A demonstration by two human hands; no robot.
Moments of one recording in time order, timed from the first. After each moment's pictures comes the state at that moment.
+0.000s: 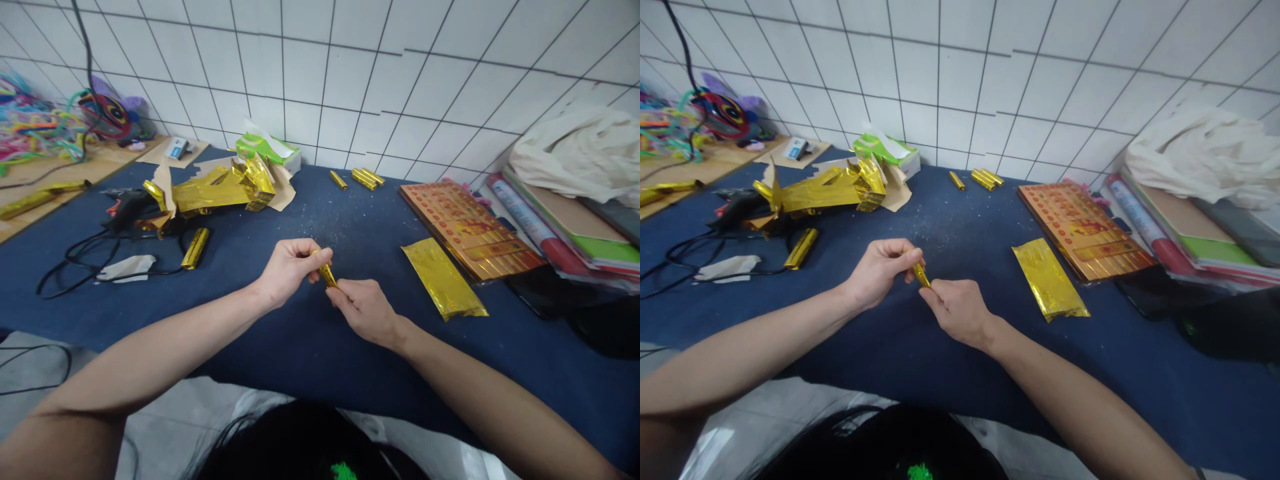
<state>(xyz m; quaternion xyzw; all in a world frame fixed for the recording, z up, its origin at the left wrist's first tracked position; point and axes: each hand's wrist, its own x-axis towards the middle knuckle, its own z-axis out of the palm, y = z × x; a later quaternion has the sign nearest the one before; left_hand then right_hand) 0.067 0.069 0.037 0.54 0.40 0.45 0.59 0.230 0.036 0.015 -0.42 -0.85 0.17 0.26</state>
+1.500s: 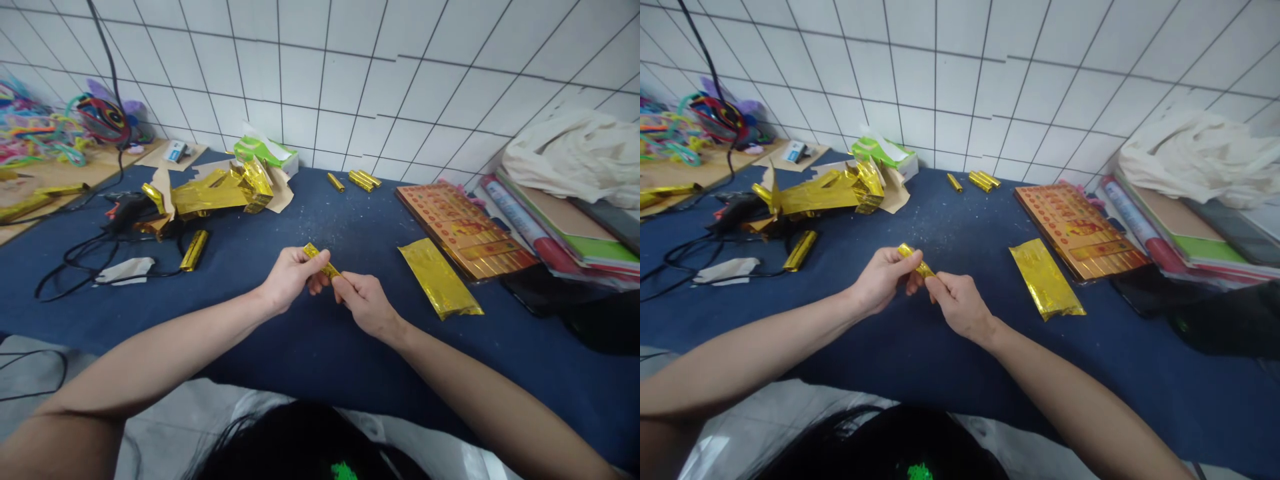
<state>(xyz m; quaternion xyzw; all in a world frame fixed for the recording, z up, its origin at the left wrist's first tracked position) 0.074 0.065 0.032 0.49 0.39 0.42 0.66 0.229 0.037 0.016 -0.45 -0.72 0.39 0.35</state>
